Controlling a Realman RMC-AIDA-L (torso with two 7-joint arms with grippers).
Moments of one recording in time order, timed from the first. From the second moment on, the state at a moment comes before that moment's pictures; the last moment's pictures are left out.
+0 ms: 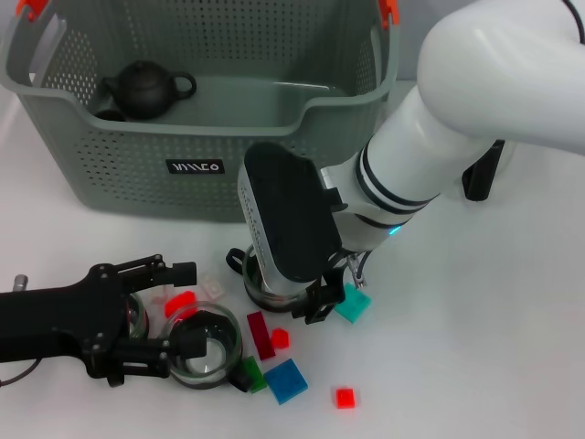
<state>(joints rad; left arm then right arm) -0.40 -2.03 -2.67 -0.59 -1.03 1.98 -1.25 1.04 2.12 -1.94 -0.88 -2.33 -1.14 1.95</state>
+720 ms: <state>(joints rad) -0.39 -2.03 -2.67 -0.59 -1.03 1.97 -1.25 1.03 2.12 -2.01 -0.81 -2.29 -1.03 1.93</state>
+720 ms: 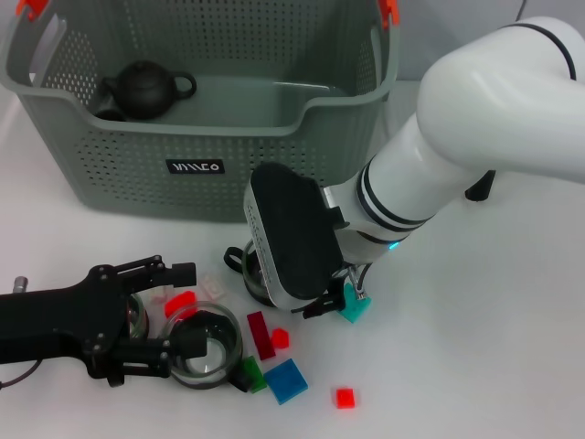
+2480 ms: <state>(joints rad) -0.37 -2.01 -2.66 -0.59 -1.03 1.98 -1.25 0.84 2.10 -1.43 -1.45 -2.16 -1.63 2.00</state>
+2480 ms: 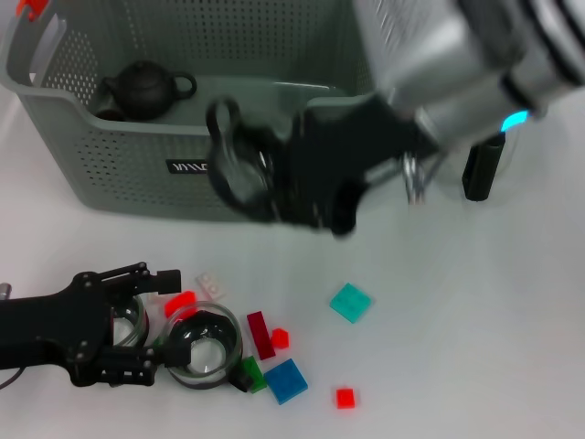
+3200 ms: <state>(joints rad) -0.43 -2.02 -2.65 -0.59 -1.03 1.98 -1.25 1.05 2.05 -1.09 -1.11 -2.16 -1.26 2.00</state>
